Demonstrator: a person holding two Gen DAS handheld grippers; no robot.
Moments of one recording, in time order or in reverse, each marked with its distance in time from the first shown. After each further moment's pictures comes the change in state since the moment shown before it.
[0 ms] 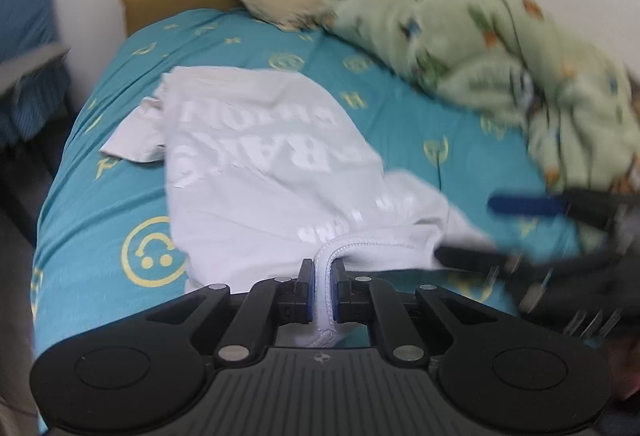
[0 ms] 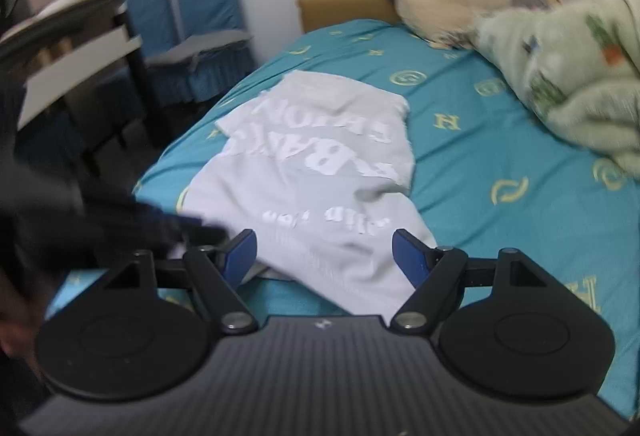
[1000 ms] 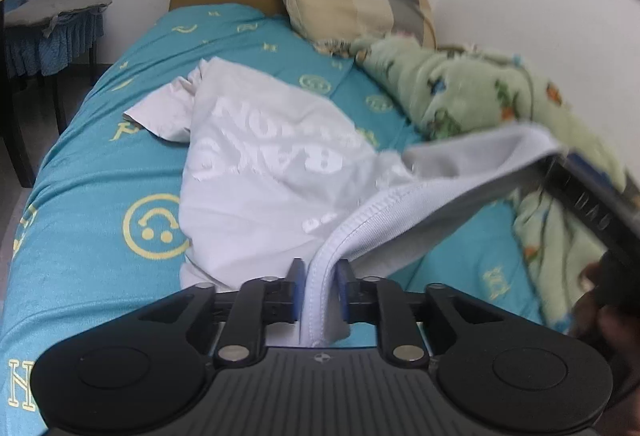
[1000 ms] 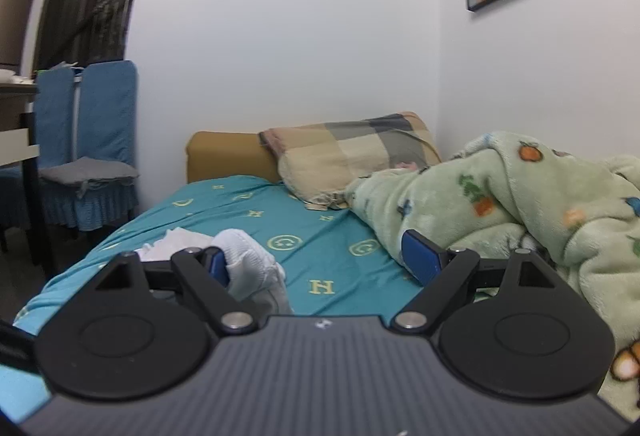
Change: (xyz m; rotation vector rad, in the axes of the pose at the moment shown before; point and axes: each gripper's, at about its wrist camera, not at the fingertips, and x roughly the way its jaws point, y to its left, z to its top) left arm -0.002 0.011 -0.003 -0.182 -0.032 -0.028; right arm -0.041 -0.001 0.026 0.010 -0.501 -0.407
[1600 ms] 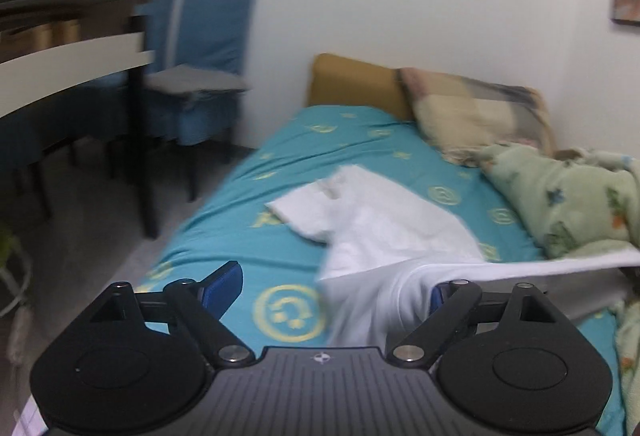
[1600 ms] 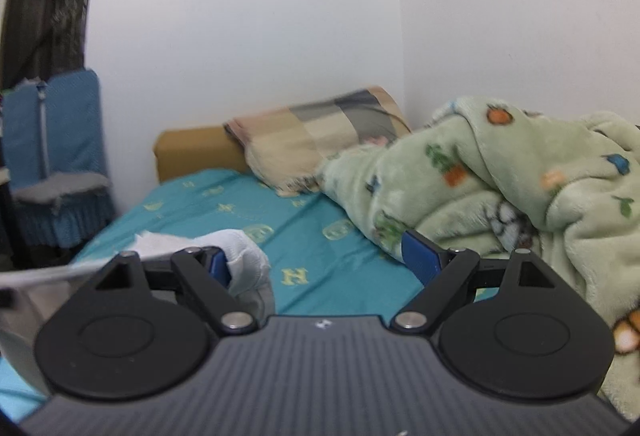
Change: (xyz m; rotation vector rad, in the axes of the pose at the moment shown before) left arm -0.051 0.014 -0.003 -0.200 -0.284 0.455; right arm 0.028 -0.030 -0.005 0.100 0.089 -0.104
